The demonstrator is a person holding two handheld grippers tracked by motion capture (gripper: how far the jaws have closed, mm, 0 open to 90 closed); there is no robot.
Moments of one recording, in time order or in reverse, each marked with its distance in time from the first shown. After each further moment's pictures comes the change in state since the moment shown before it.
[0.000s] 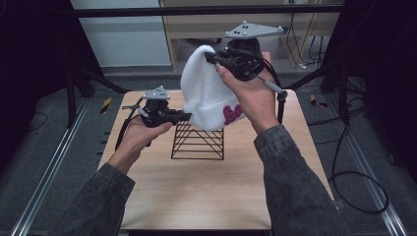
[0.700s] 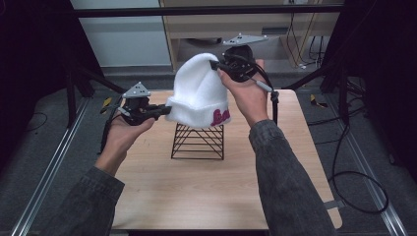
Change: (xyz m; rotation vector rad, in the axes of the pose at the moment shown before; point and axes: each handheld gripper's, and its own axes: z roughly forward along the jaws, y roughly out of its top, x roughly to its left) left arm 0.018 -0.008 -0.037 -0.001 0.179 0.006; right arm -0.033 -0.041 0.050 0.125 -0.067 0.058
